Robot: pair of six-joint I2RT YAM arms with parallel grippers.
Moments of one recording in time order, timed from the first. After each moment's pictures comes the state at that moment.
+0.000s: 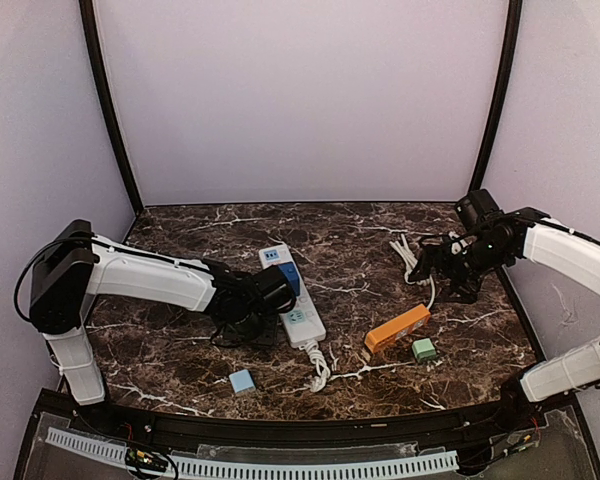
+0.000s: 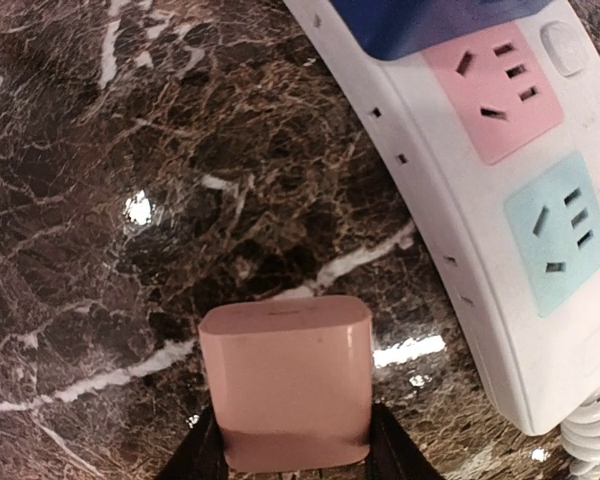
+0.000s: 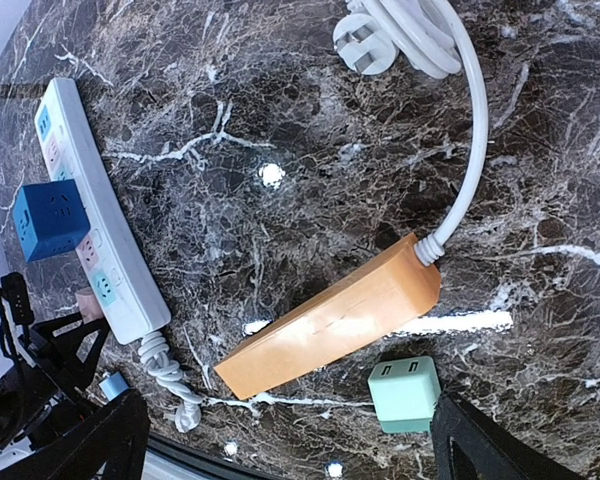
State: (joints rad) left arm -1.02 1.83 1.15 -0.64 -0.24 -0.86; right arm 0.37 1.26 0.99 -0.86 -0.29 0.70
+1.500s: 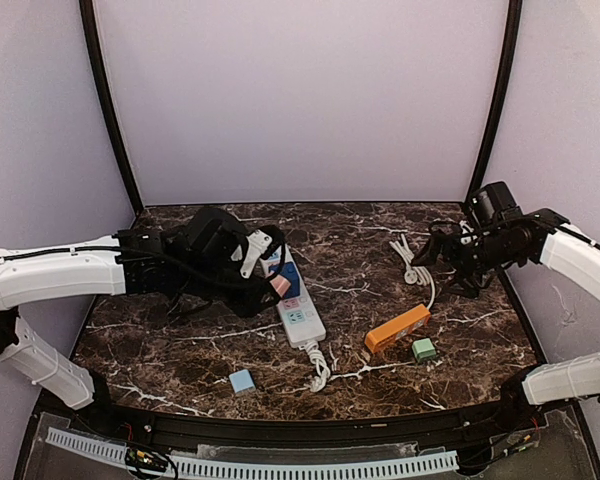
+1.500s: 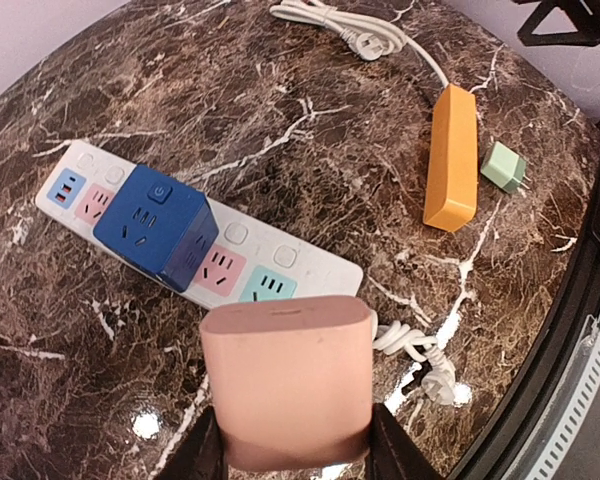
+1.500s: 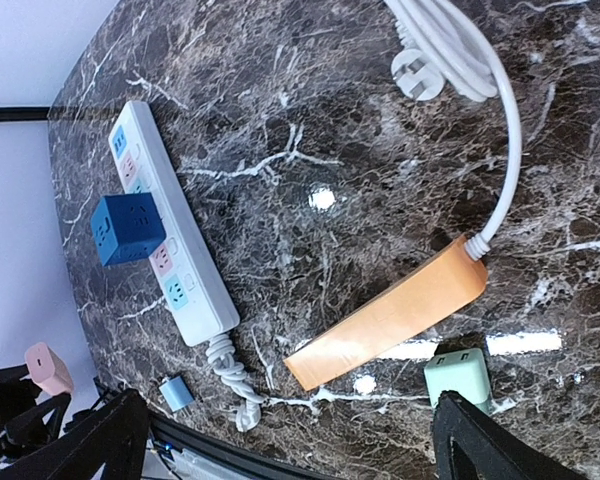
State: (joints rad) left arm -1.02 1.40 1.13 -0.54 -0.10 -0.23; right arm 0.37 1.14 0.99 -0.82 -0.32 0.81
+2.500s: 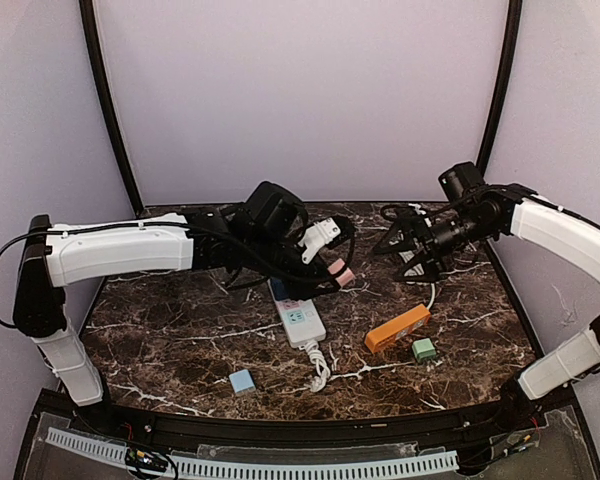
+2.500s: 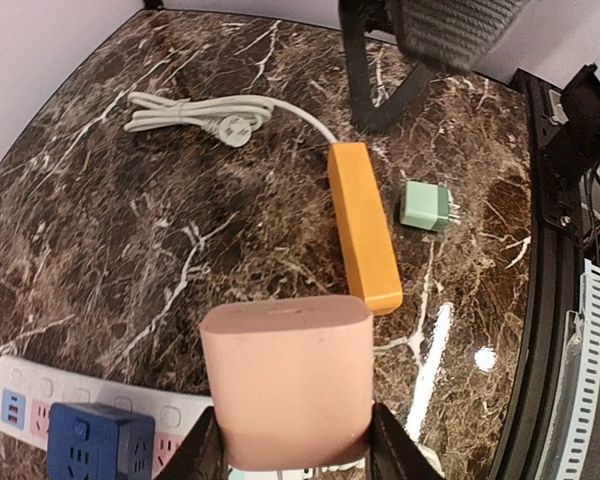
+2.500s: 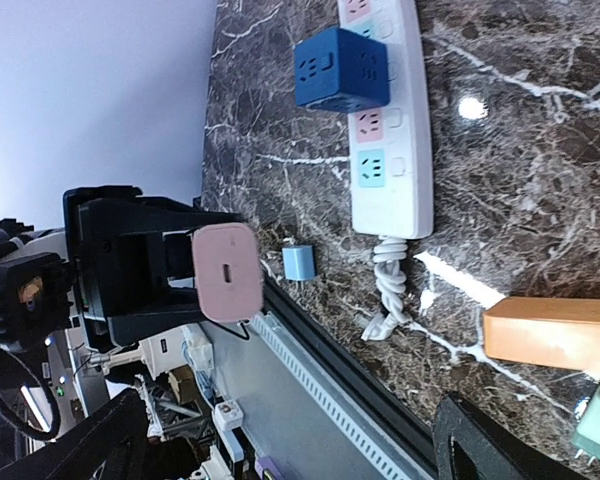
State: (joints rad) left arm -1.02 1.72 1.45 -0.45 0.12 0.10; right arm 0.42 1.38 1.19 -0.81 -0.87 0.54
